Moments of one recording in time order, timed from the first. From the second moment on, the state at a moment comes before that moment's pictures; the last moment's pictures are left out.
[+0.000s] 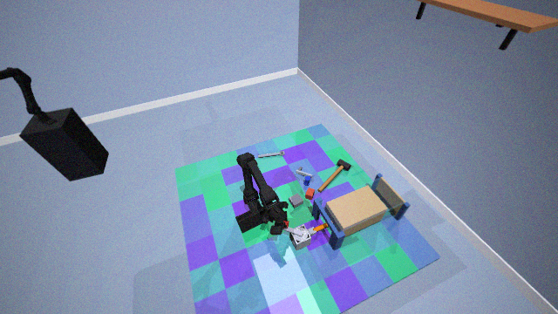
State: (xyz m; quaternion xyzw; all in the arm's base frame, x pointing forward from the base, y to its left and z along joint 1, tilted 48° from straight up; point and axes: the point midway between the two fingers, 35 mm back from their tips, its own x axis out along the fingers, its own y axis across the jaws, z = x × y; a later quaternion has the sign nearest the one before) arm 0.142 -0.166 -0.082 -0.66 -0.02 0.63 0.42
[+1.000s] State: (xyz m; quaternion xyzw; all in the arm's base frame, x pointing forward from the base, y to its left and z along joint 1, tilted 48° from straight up) arm 0.127 -0.188 -0.100 -0.65 -0.02 0.63 0.42
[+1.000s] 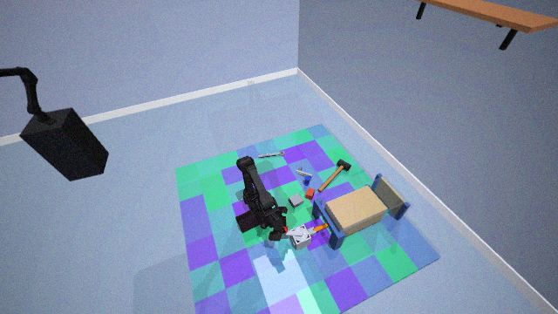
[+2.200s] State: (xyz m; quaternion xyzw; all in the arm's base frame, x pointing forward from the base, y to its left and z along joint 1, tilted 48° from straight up) arm 0.122 -0.216 -0.127 -0.65 -0.01 0.64 0.42
